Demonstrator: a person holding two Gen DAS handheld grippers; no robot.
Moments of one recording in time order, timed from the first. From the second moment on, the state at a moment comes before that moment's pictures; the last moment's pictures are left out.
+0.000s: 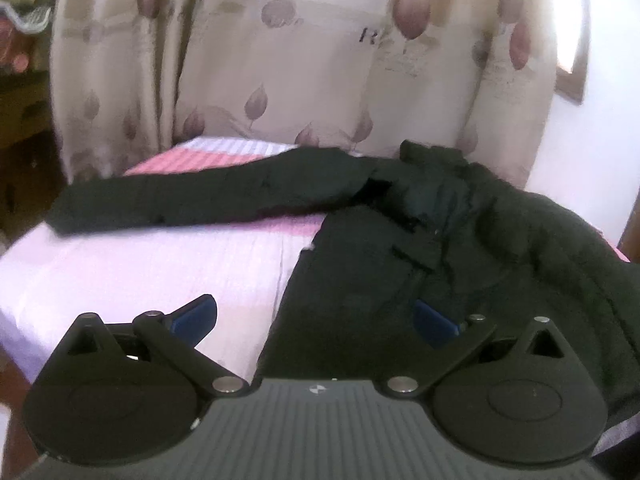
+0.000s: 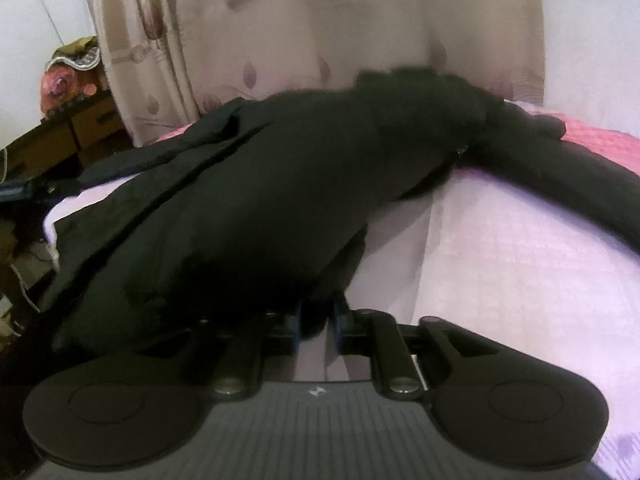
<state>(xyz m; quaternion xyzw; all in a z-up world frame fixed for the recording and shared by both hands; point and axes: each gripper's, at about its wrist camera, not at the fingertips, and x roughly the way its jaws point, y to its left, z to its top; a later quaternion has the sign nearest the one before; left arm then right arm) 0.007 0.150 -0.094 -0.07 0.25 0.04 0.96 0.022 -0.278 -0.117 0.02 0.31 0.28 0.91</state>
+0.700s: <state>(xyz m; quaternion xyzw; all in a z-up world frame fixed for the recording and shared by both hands) 0.011 0.175 -0.105 -0.10 0.26 0.06 0.96 -0.111 -0.423 -0.008 0.08 0.25 0.11 0.96</state>
